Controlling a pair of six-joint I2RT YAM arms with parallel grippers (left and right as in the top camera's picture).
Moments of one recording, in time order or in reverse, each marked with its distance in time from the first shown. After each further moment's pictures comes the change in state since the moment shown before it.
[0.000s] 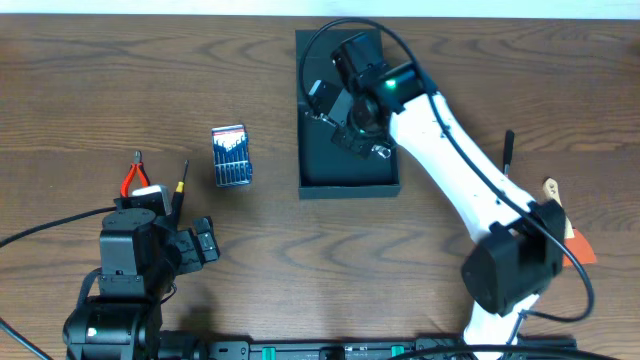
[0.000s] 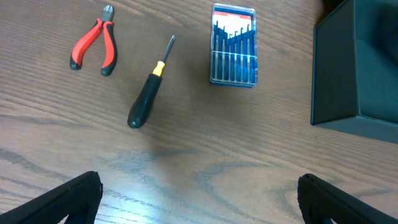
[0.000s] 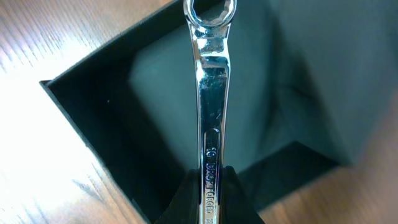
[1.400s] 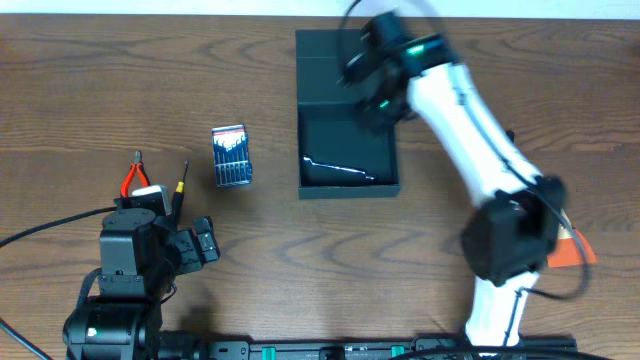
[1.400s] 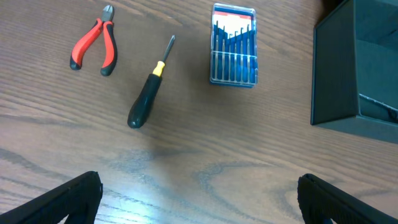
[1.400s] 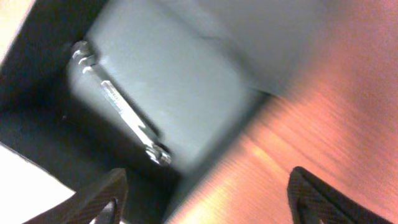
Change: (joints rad) left arm 0.000 0.000 0.000 0.000 0.000 0.000; right arm -0.193 0.084 0.190 -0.137 -0.018 0.233
